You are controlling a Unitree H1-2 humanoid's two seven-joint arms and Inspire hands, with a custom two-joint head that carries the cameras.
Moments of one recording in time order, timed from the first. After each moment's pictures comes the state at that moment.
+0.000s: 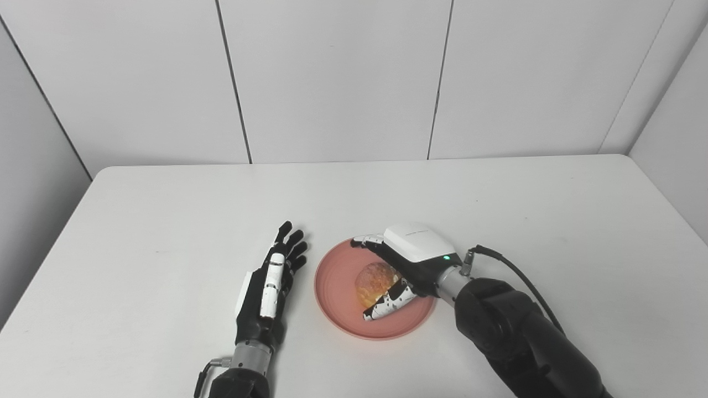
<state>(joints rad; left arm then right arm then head) -0.15 -0.08 -0.03 0.08 -0.10 0.01 -0.06 -0.52 -0.31 0.55 -0.12 -0.86 0.32 0.51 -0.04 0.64</state>
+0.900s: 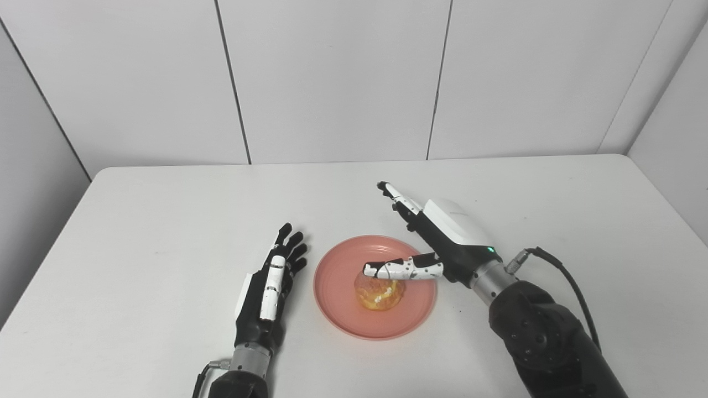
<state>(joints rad) -0.13 -0.07 -0.04 0.07 -0.09 0.01 -0.07 -0.35 -0.23 0.25 -0.27 -0.64 0.28 0.34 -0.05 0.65</state>
